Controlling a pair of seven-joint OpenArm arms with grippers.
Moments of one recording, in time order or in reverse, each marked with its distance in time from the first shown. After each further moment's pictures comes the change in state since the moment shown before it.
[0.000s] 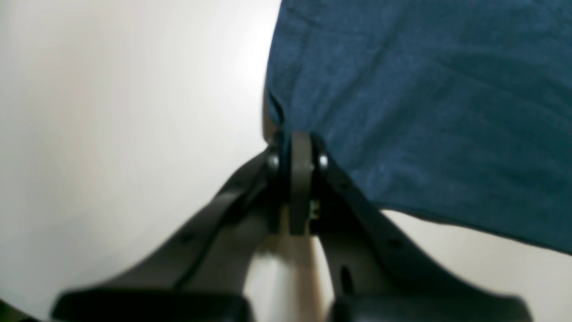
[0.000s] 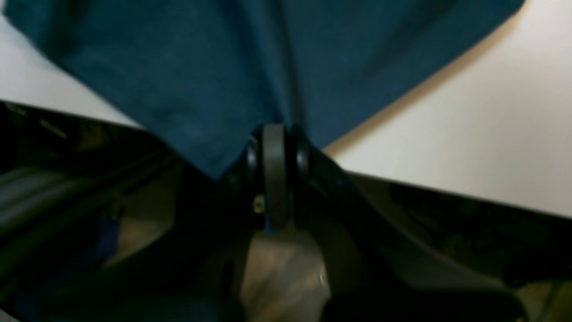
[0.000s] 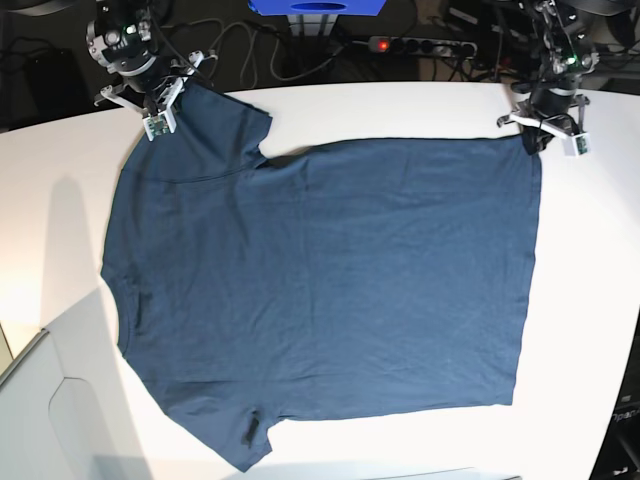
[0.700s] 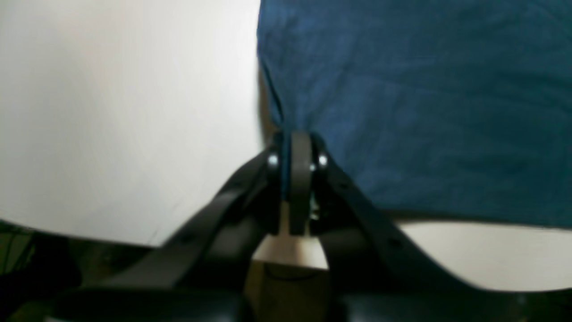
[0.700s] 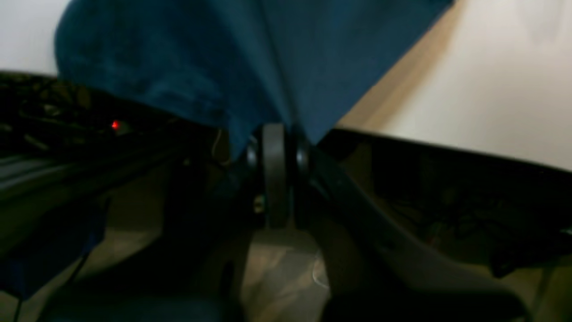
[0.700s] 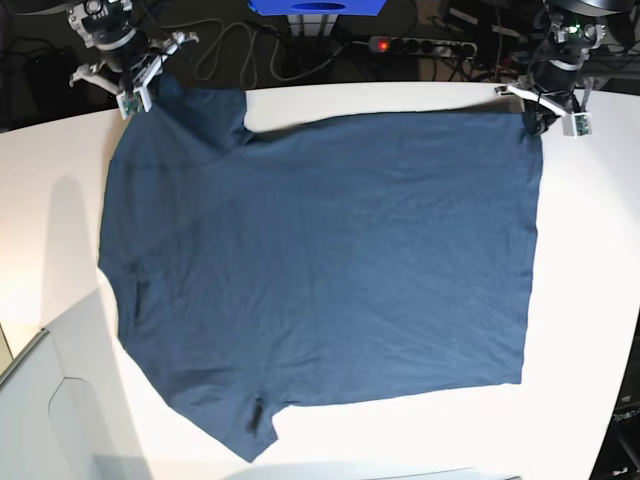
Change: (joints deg) left arm 10.9 0.3 0.0 16.1 0.7 0.3 2.3; right arm -10.6 -1.2 6.1 6.4 -0.1 0.0 6.6
